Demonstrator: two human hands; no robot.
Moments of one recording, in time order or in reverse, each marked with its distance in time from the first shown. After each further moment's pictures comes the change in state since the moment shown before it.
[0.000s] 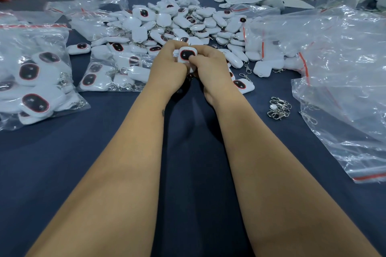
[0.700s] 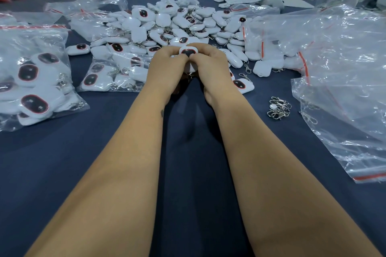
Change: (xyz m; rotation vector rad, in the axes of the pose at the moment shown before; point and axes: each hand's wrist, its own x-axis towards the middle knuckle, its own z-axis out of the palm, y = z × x) left_hand 0.000 0.003 0.002 -0.065 0.053 -0.069; right_hand -0.003 -0.003 -0.003 0.086 -0.004 -0.015
